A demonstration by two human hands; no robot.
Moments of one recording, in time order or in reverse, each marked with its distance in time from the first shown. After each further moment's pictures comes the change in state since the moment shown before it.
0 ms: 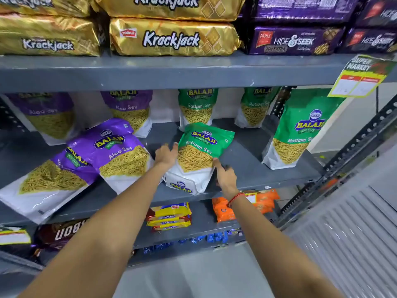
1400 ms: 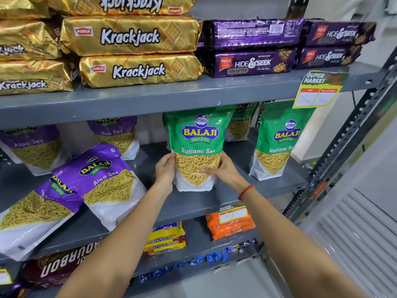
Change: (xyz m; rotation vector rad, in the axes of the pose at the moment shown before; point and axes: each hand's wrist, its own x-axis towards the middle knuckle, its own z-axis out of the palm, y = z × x) left_hand -0.014 0.032 0.036 -0.924 0.018 -0.009; right_hand 0.040 -0.042 -0.059 0.182 -0.433 -0.411
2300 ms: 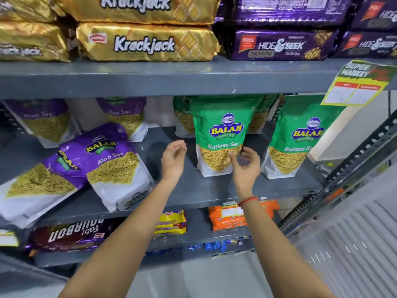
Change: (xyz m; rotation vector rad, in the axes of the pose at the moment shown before) left_hand -0.015 -0.008 -0.003 0.209 0.007 0.296; right_hand -0.008 0.038 -0.001 -0.093 0.711 -0.216
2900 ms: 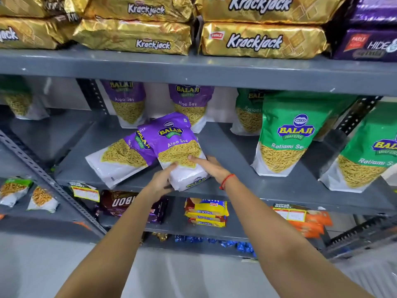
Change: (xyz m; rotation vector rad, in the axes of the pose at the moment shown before) left_hand -0.039 -0.031 -0.207 -0.075 0.038 -0.685; right_hand -0.120 -0.054 0.173 -0.224 -1.109 0.366
